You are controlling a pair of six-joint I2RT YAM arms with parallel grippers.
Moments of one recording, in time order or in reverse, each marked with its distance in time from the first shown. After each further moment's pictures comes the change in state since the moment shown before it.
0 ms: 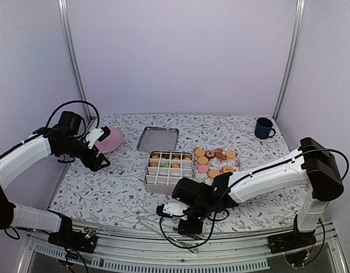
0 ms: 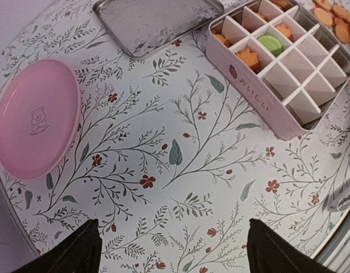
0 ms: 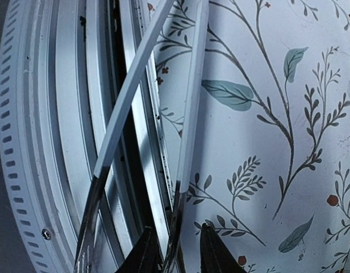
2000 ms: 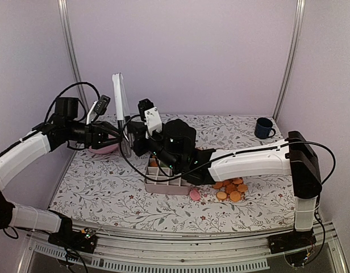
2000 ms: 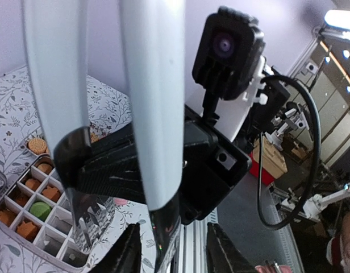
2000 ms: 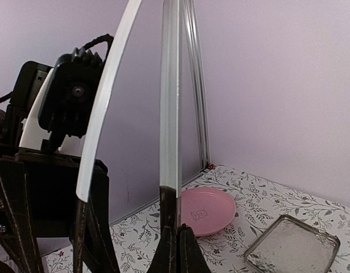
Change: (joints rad) left arm -0.052 0.000 0.070 0.386 1.035 -0.491; right arm -0.091 0.174 0.402 1.044 0.583 0.120
